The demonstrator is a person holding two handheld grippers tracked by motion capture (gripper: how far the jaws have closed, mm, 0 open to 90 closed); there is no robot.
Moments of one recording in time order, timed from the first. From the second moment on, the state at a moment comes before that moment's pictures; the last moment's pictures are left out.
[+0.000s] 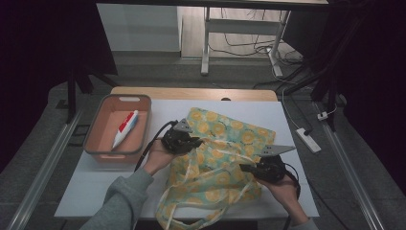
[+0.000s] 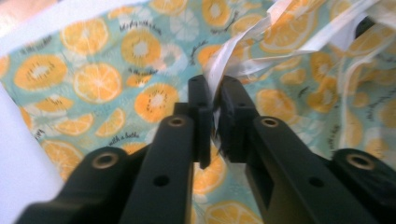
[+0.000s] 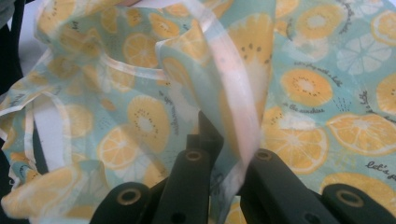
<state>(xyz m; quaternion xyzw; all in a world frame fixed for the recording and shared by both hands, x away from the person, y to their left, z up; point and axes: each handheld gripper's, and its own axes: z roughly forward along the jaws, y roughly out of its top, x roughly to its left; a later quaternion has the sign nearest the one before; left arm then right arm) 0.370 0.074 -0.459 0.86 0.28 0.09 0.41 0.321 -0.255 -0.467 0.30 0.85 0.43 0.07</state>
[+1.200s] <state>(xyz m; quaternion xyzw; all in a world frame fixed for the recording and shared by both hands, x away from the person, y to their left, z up) 0.286 0.111 -0.470 0.88 0.26 0.08 0.38 0.316 -0.263 -0.458 0.29 0.84 0.45 0.08</state>
